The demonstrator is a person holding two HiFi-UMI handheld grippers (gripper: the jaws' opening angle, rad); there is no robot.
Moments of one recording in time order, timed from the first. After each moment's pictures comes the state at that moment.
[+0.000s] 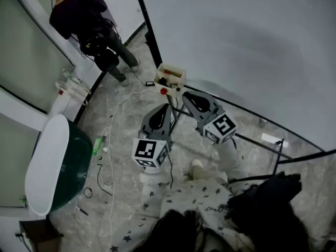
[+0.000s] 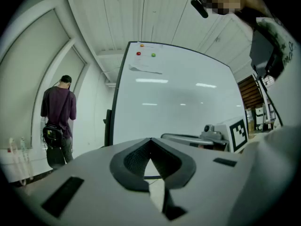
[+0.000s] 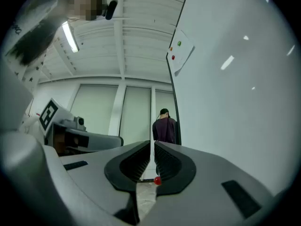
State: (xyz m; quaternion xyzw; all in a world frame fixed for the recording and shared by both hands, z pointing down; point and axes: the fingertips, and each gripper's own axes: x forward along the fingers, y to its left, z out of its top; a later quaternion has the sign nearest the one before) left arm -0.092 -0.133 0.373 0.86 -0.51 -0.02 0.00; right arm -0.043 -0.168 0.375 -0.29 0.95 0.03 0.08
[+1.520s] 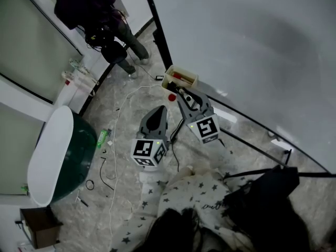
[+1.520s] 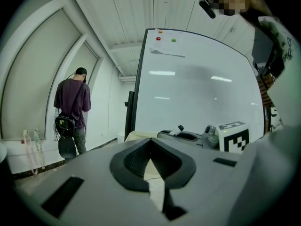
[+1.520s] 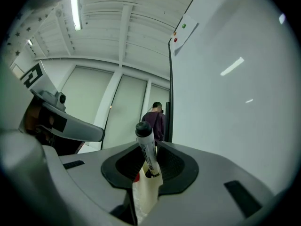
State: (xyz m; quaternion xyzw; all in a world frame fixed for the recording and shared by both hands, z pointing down) left arm -0.144 -0.199 0.431 0.82 -0.57 0.00 0.04; right arm -0.092 -0.260 0.433 -0.37 0.92 0.09 0.05
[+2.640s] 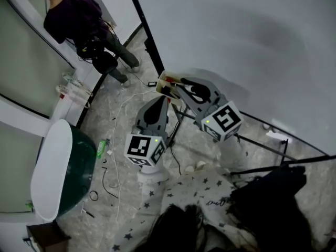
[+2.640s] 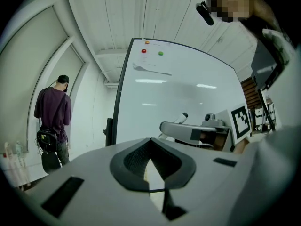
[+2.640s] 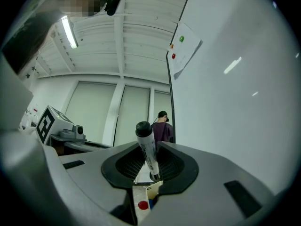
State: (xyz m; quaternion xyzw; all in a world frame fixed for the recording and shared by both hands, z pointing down) left arm -0.106 -0.196 0.329 0.87 -0.50 -0.02 0.00; right arm -0.062 -0.223 0.305 -0.31 0.95 0.06 0.08
